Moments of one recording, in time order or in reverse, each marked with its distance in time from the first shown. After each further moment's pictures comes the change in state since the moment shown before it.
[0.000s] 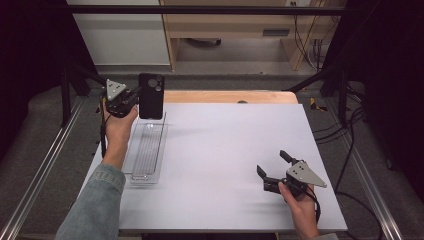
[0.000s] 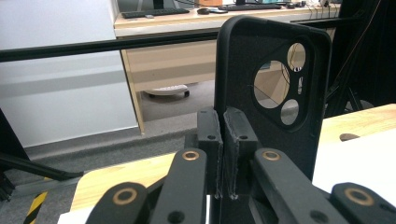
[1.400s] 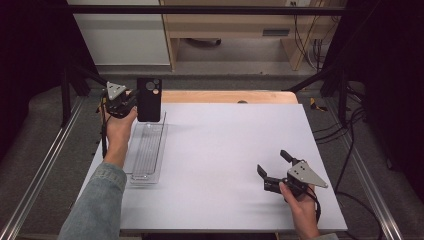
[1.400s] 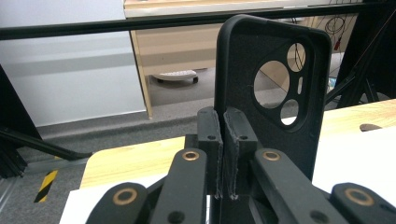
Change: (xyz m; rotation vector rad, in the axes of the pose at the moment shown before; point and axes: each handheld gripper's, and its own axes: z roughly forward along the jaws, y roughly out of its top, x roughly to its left) left arm 0.009 -0.013 0.011 0.060 0.043 -0.027; right arm -0.001 0.001 -0.001 -0.019 0.000 0.007
